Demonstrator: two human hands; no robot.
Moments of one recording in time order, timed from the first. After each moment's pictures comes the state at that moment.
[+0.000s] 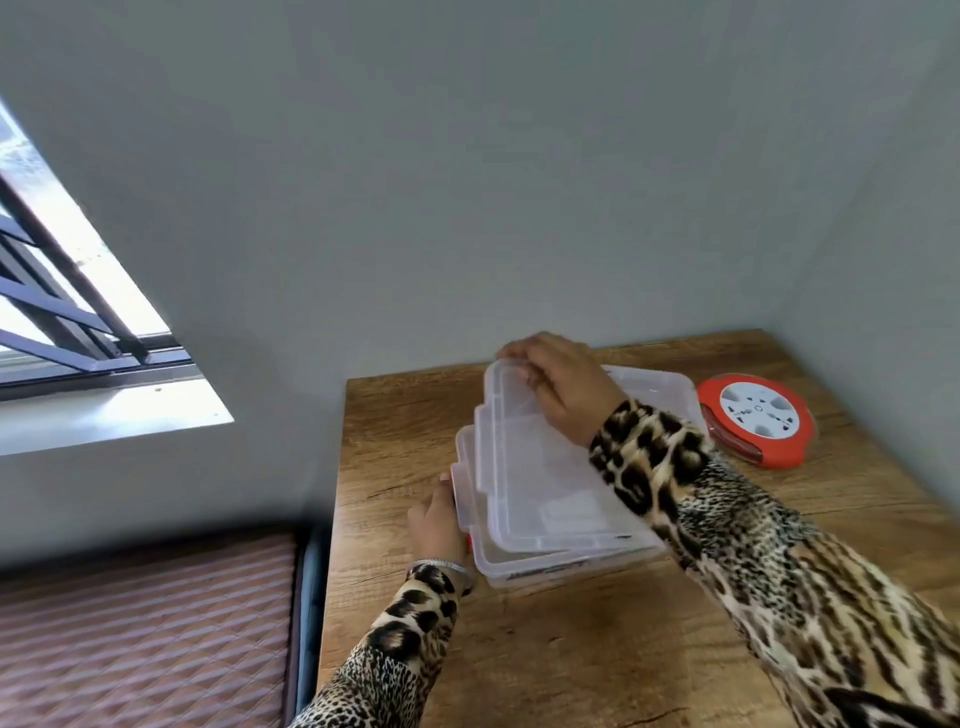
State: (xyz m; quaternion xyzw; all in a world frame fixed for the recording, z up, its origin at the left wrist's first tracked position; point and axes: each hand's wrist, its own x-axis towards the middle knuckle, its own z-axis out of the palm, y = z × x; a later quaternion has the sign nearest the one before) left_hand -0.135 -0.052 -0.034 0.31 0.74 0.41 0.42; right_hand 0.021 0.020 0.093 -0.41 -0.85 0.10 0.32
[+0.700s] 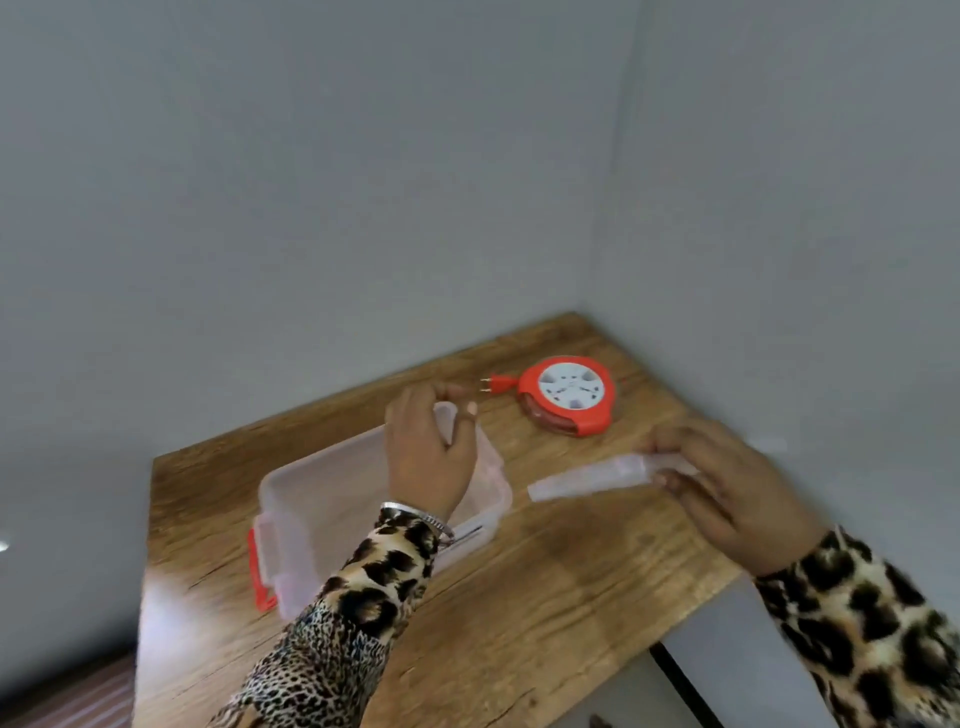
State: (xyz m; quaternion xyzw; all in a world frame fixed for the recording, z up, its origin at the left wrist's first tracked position) left_hand 0.023 -0.022 0.058 0.68 0.51 0.48 0.20; right_hand 0.266 -0.155 0.095 -0.55 -0.77 0.02 0.33
